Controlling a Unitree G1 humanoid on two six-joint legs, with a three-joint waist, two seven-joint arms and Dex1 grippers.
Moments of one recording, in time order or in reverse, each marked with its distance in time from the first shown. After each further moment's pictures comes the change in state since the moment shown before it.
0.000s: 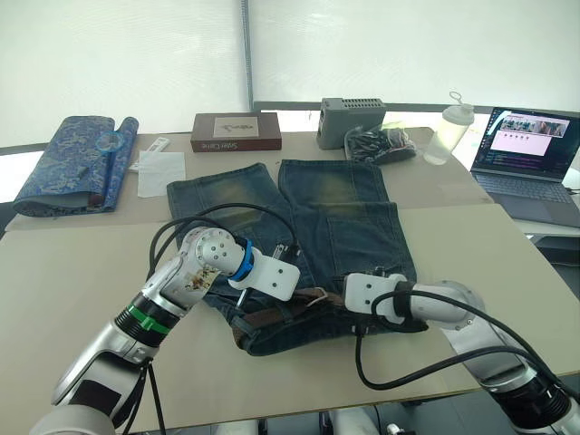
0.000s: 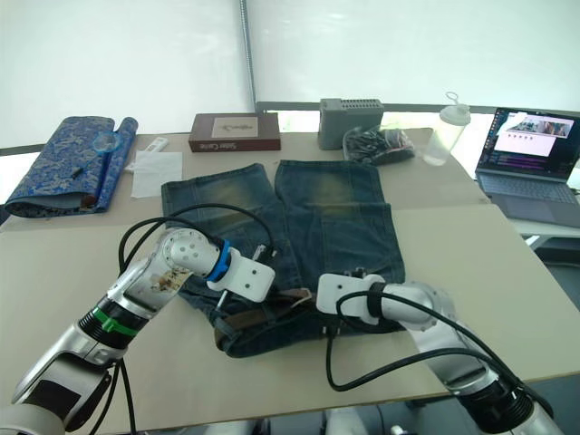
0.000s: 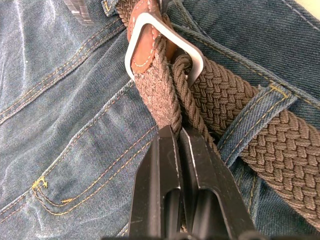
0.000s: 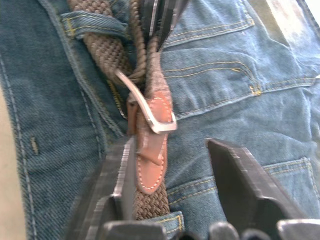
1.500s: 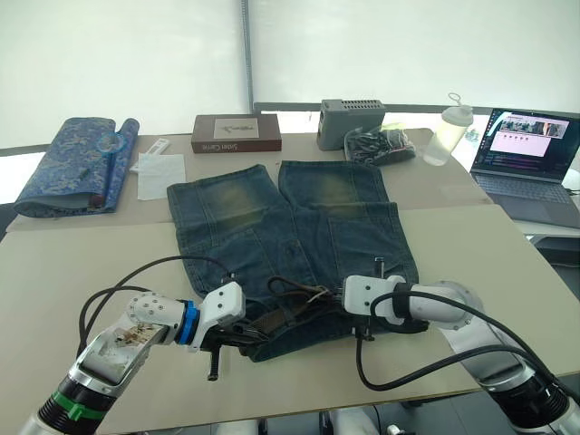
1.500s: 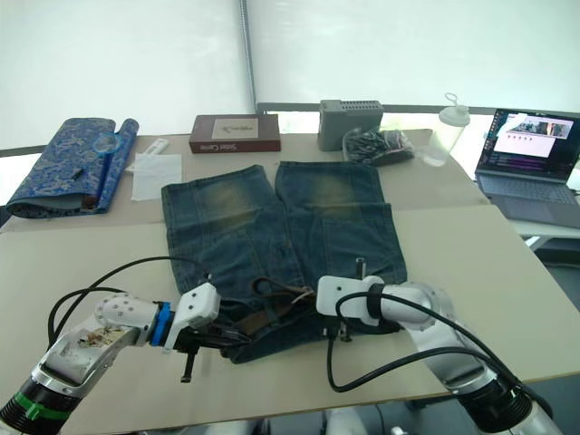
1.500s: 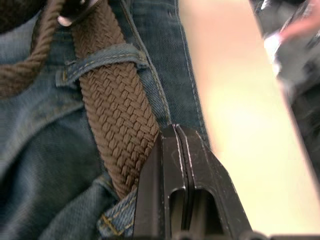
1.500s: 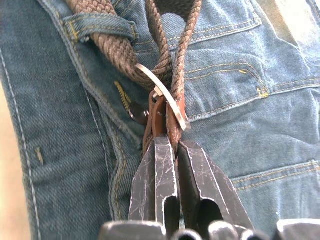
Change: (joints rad) left arm 0.526 0.188 0.206 -0.311 -0.493 0.433 0.171; right arm 0.000 -0.017 -0.021 0.014 0.017 -0.002 0.031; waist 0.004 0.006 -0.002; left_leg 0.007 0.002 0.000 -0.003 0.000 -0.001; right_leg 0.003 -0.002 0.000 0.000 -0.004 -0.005
